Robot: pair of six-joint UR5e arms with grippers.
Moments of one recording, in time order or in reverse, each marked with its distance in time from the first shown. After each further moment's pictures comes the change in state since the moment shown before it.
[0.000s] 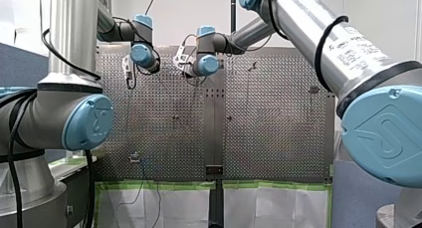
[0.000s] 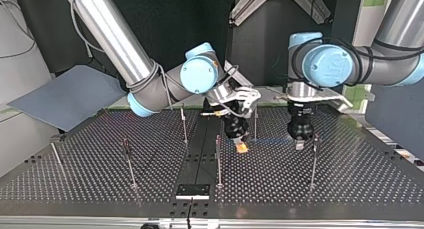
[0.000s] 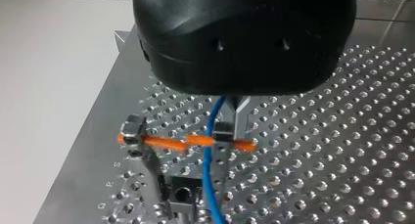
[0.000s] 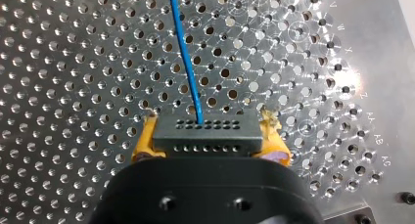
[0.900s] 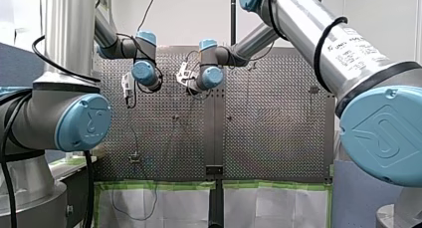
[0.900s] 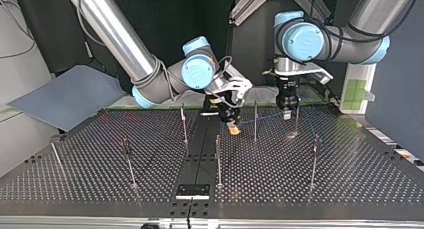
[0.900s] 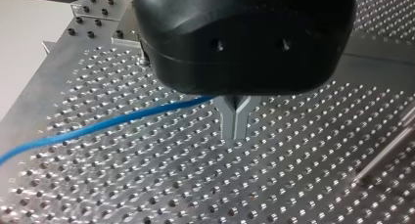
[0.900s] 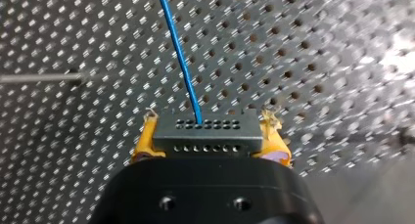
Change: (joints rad) left arm -0.076 0.000 -0.210 0.124 -0.102 -0.012; right arm -0.015 0.005 0.134 0.023 0.004 -0.003
